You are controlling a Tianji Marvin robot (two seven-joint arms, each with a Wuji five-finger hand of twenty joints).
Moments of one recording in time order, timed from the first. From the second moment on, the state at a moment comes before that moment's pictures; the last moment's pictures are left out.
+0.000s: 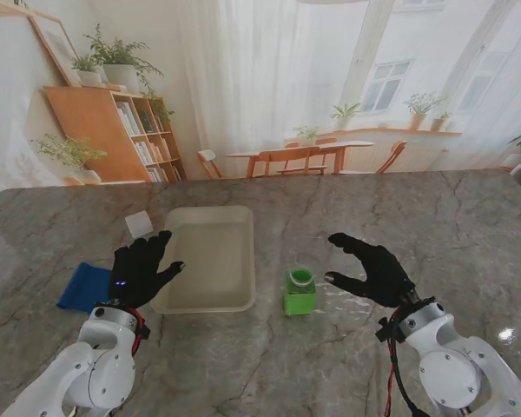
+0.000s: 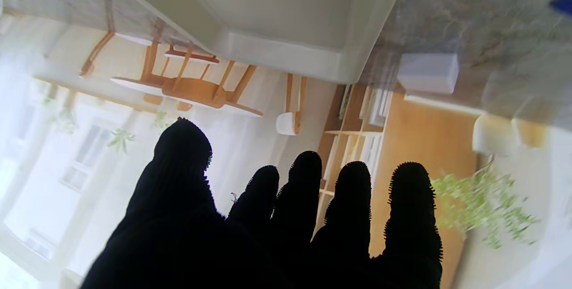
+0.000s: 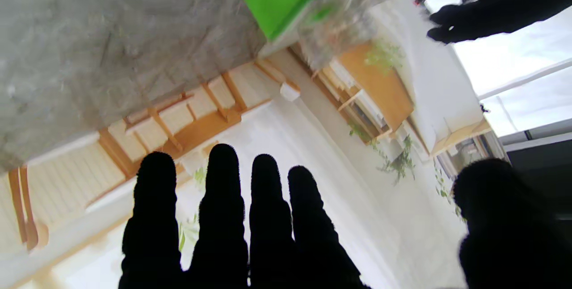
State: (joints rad) left arm 1.79 -1.10 -1.27 -1.79 0.92 0.19 0.24; right arm -1.82 -1.11 1.48 -1.73 -0.68 -0.39 -0.11; left_hand 0.93 -0.04 -0.02 0.03 0.33 0.30 0.12 0.60 0.50 0.28 0.12 0.37 0.34 0.29 0.18 0.36 0.05 0.39 0.67 0.55; right_hand 0.23 -0.29 0.48 -0.06 0.35 0.20 0.20 0.69 0.57 0.14 0.18 0.52 0.56 0.13 0.27 0.43 0.18 0.32 0.82 0.49
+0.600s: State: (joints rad) left arm 1.83 -1.12 -1.29 -1.78 0.91 0.18 0.28; right arm -1.59 -1.04 1.36 -1.35 -0.73 -0.58 0.05; left_hand 0.93 -0.04 -0.02 0.03 0.33 0.30 0.12 0.60 0.50 0.28 0.12 0.37 0.34 0.29 0.18 0.36 0.08 0.39 0.67 0.55; right_hand 0.22 -0.35 0.52 -0.07 0.16 0.39 -0.04 0.24 0.25 0.25 0.13 0.41 0.40 0.15 0.20 0.31 0.14 0.30 0.83 0.38
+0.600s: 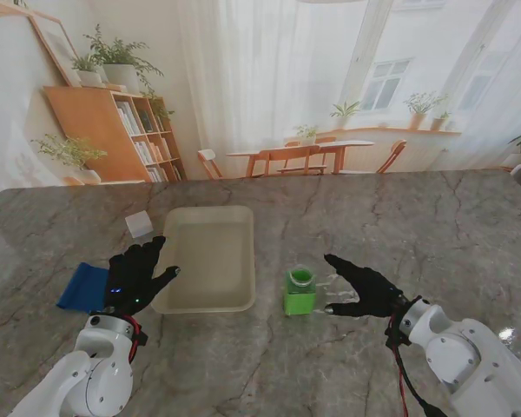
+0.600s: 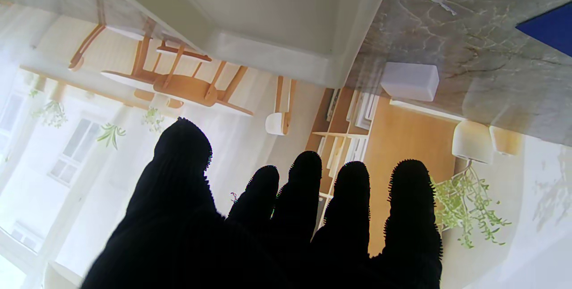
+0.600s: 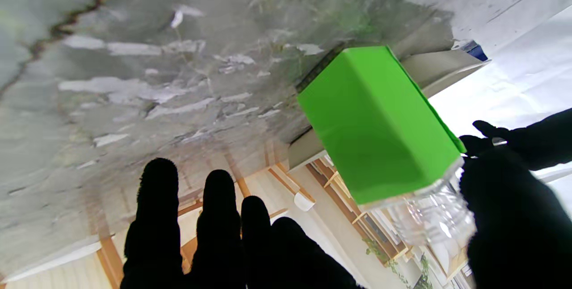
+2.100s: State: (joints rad) left arm 1.81 -1.12 -1.28 -1.76 0.90 0.18 0.30; right arm -1.25 -1.07 1.00 -1.00 -0.60 -0.76 -0.01; left_hand 0.96 -0.04 -0.02 0.03 0.35 0.30 0.14 0.61 0.53 0.26 0.12 0.39 0.39 0.26 0.18 0.37 0.10 0.34 0.66 0.55; right_hand 0.22 -0.38 0.57 -0.07 0.20 0.29 0.21 0.82 0.50 0.15 0.34 0.66 0.51 0.13 0.40 0.40 0.18 0.28 0.92 0.33
